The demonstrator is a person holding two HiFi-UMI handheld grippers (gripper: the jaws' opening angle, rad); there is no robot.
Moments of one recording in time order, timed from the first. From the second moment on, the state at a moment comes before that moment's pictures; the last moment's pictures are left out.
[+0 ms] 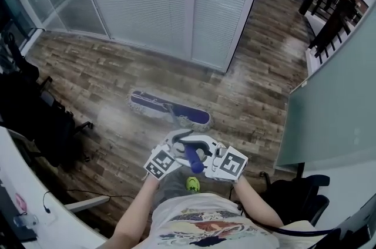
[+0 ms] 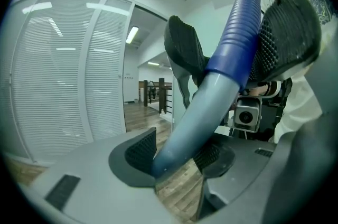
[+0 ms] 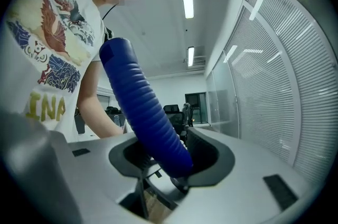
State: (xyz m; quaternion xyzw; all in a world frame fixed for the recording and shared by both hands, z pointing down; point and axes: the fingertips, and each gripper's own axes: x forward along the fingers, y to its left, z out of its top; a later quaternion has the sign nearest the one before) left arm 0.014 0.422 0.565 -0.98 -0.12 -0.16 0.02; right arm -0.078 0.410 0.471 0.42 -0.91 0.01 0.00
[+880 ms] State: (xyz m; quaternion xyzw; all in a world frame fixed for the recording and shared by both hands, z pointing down) left arm 0.057 0.261 0.573 -0.98 -0.12 -0.14 0.01; right arm -0.041 0.249 0.475 0.38 -0.92 -0.03 0.01
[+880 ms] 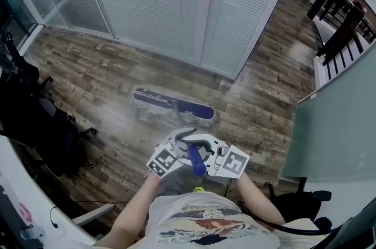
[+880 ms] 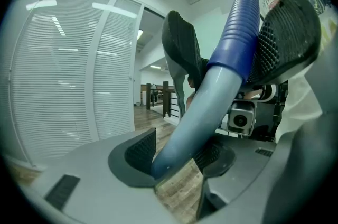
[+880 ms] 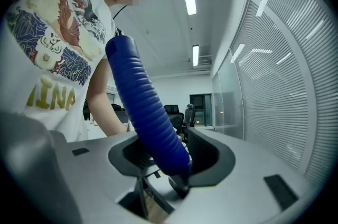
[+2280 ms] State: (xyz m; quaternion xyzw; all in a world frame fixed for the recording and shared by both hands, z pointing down) left arm 0.262 -0.128 0.573 -0.99 -0.08 -0.15 0.00; right arm 0.165 -0.129 0.478 0.36 -0.93 0.00 -0.02
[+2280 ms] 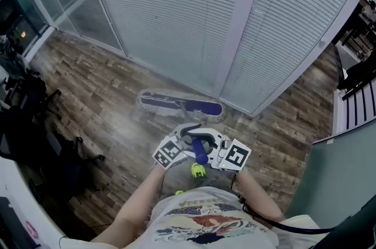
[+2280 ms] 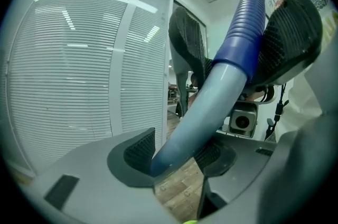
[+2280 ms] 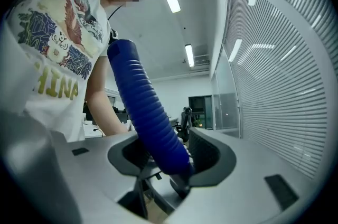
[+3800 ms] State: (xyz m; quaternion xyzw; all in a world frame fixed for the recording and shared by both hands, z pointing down) left arm 0.013 0.057 0.586 -0.99 -0.07 -0.15 -0.02; right arm -0.081 0.060 0.482 0.36 -0.93 0.03 -0.03
